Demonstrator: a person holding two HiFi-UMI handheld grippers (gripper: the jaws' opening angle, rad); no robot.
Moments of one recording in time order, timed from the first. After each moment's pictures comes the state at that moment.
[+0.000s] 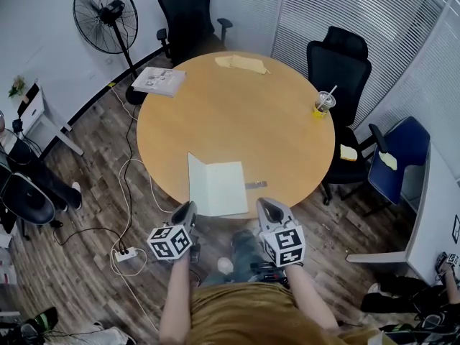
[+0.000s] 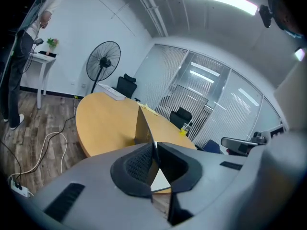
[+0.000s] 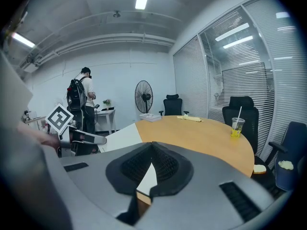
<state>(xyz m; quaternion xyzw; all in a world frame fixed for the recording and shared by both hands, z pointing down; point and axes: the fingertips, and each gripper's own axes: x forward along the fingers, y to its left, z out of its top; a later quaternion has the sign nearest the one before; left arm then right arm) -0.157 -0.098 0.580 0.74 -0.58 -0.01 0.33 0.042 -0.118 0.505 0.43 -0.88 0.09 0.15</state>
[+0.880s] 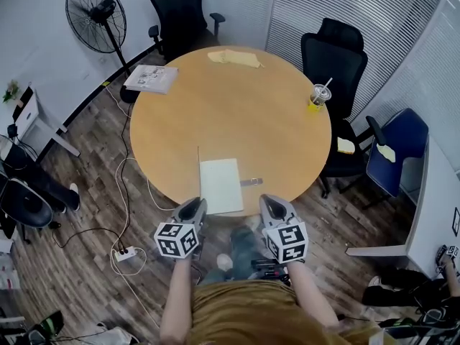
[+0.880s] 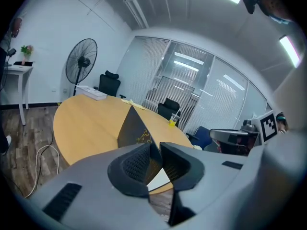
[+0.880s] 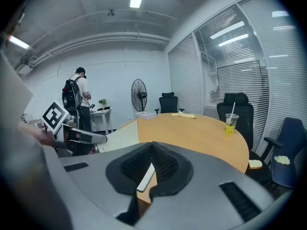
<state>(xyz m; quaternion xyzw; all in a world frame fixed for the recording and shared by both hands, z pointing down) -0.104 -0.112 0.568 0.80 -0.53 0.05 0.29 0.069 -0.127 0.514 0.45 -0.87 0.10 0.16</state>
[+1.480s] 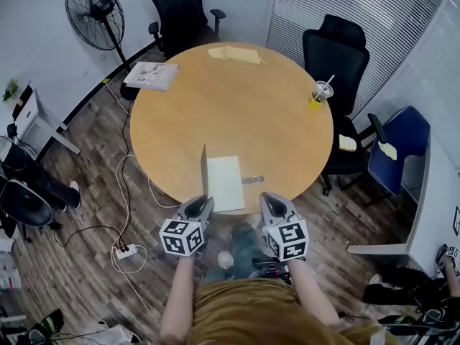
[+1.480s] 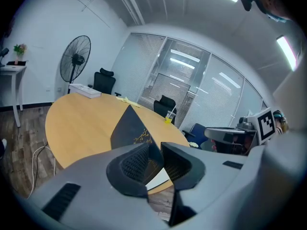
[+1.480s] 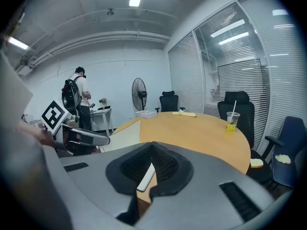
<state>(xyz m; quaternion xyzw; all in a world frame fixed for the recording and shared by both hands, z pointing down) -0.085 -0.117 0.570 0.81 -0.50 0.07 0.29 0.066 -0.132 0.520 0.45 -0.87 0.11 0.16</state>
